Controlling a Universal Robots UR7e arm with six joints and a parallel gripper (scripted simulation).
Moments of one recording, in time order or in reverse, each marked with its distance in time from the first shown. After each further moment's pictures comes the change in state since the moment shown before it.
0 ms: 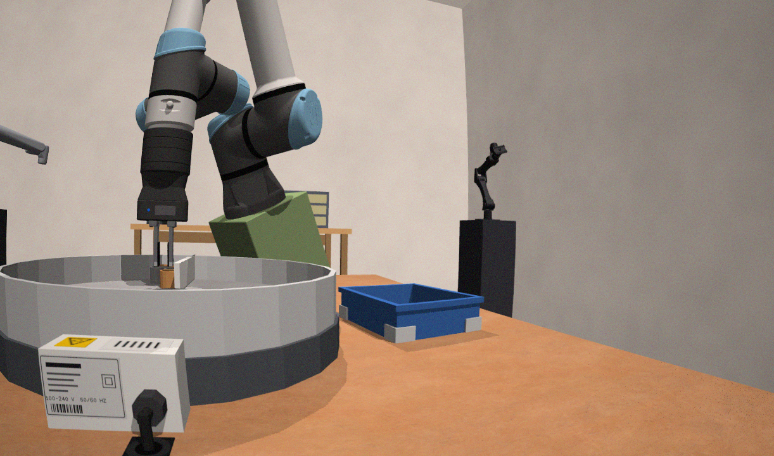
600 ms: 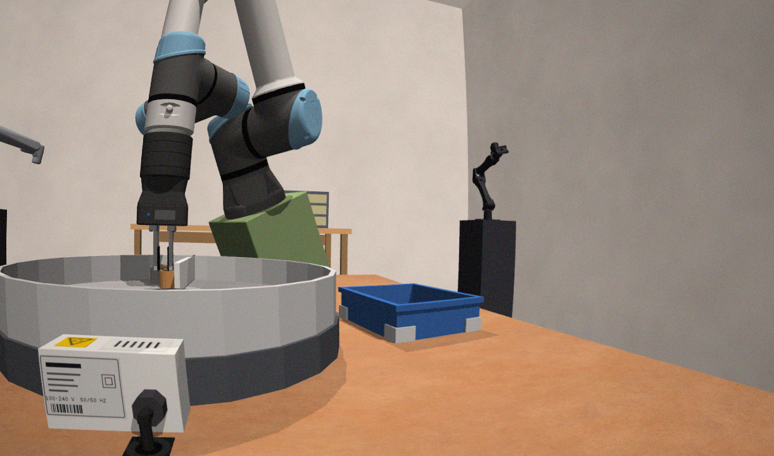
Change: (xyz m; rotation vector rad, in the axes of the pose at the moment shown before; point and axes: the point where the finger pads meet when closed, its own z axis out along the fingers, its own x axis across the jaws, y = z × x) arm 0.000 0.001 0.006 -0.001 -0.001 -0.001
